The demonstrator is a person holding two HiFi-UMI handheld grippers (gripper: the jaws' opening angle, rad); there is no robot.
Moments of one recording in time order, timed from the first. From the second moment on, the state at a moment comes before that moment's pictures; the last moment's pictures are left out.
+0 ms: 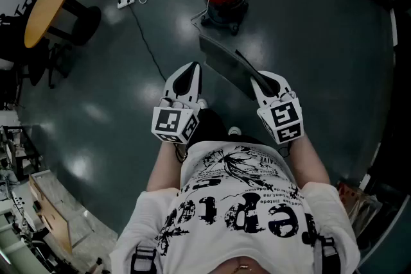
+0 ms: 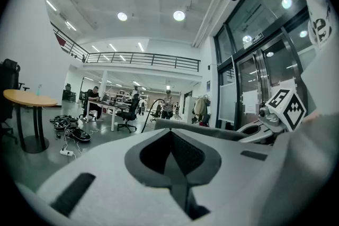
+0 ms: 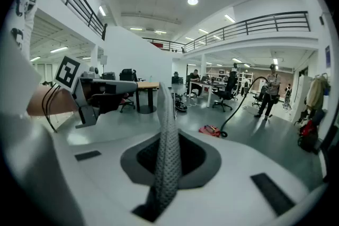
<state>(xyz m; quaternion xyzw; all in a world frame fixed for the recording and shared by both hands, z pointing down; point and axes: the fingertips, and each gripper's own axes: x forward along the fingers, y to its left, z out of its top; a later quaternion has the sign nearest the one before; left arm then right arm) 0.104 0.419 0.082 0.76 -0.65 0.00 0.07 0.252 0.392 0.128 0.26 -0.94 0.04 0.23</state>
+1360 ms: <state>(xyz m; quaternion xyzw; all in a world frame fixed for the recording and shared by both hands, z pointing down) -0.224 0.041 0.185 0.82 -0.54 0.03 0.18 -0.035 0.082 0.239 0.34 -0.87 0.12 0.32</state>
